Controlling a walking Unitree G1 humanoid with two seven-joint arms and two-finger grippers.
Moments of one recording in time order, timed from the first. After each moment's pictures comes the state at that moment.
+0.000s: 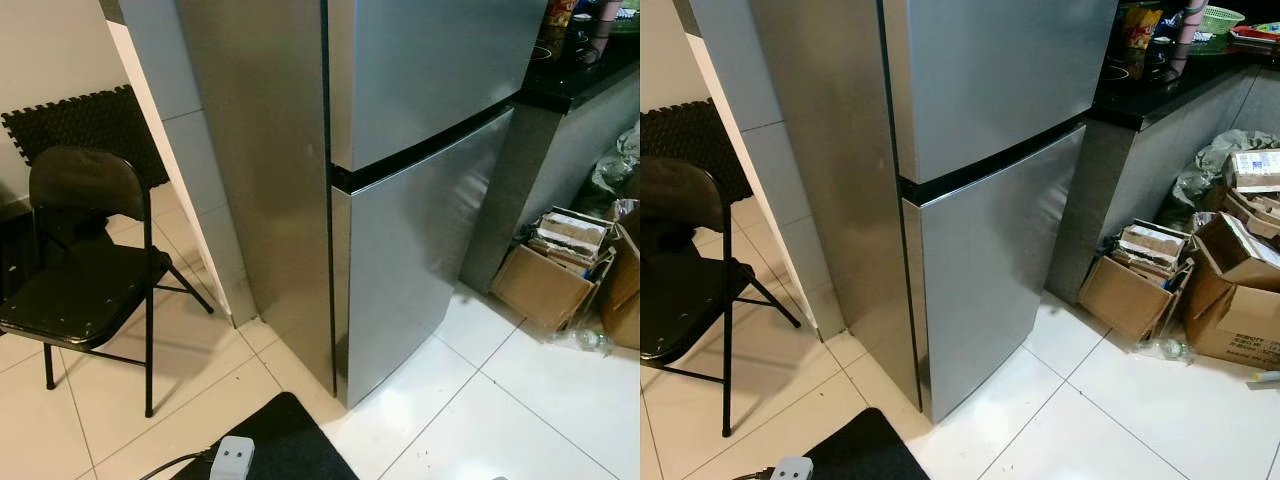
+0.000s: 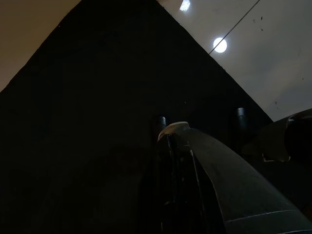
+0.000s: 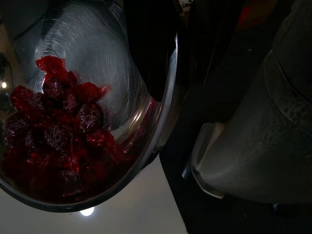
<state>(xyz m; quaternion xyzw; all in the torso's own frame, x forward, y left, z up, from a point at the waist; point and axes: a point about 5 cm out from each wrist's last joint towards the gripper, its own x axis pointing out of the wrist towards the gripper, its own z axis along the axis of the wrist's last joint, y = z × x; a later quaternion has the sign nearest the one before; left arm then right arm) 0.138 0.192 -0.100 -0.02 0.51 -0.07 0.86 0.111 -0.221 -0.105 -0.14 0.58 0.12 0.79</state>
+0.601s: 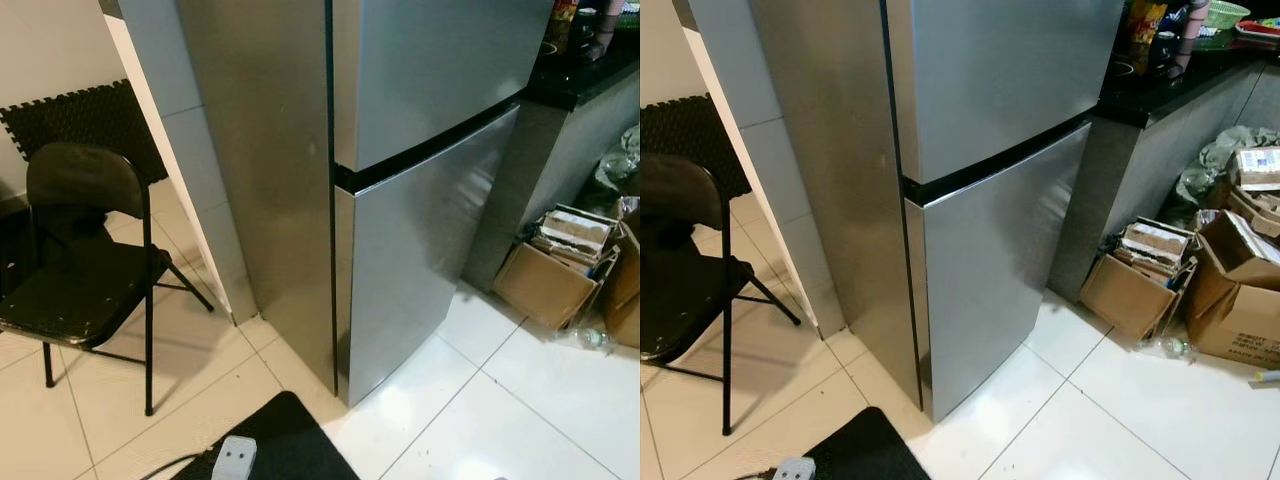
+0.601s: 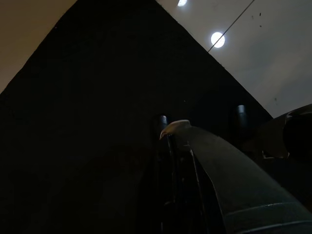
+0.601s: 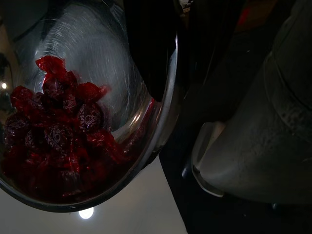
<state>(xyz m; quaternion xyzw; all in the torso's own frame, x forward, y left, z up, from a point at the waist) 0.136 0.191 -0.100 -0.02 0.51 -0.08 0.86 0.110 -0.222 -0.105 -0.14 0.58 0.12 0.79</state>
